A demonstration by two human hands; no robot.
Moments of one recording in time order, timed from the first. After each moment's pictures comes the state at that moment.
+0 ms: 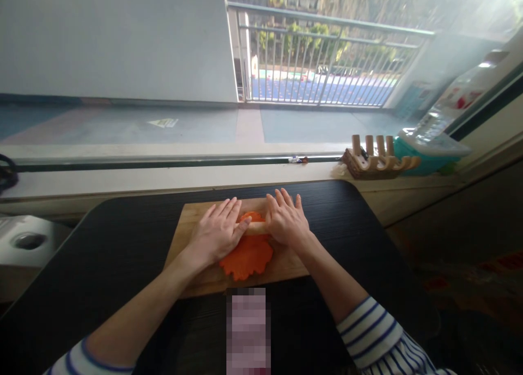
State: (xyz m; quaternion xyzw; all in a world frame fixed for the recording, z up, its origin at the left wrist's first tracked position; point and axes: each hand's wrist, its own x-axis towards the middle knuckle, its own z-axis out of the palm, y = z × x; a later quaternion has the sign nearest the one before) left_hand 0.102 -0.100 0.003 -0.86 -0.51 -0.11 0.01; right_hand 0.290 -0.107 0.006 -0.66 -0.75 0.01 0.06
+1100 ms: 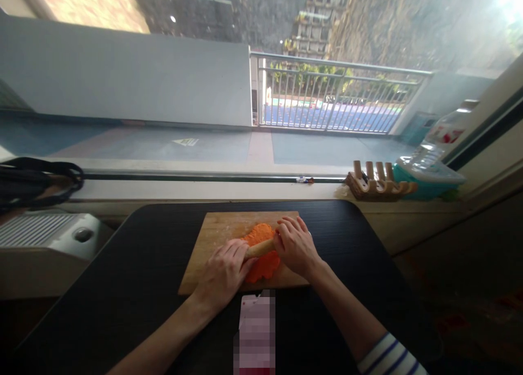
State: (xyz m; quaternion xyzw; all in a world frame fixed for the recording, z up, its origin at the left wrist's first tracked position) left_hand 0.095 -0.173 0.017 -0.85 -0.50 -0.18 0.01; right_hand 0.295 -0.145 0.012 -0.56 -0.80 0.00 0.21
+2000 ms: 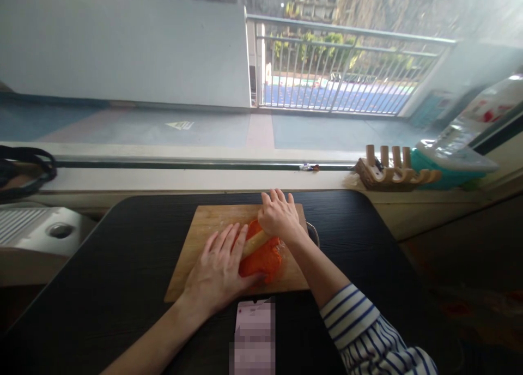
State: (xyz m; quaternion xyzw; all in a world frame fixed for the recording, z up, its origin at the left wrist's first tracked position) left_hand 0.094 -0.162 -0.001 -0.84 -0.52 -0.13 0.04; right_hand 0.256 -0.071 0.018 -0.64 -0.77 0.04 0.05
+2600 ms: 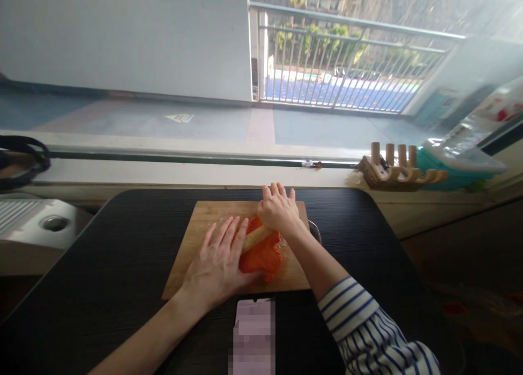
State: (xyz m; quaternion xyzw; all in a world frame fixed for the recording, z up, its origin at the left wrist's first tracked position) left_hand 0.093 -0.156 -0.005 -0.85 -0.51 -0.12 0.04; right_hand 0.252 -0.060 0.015 -0.65 -0.76 0.05 0.04
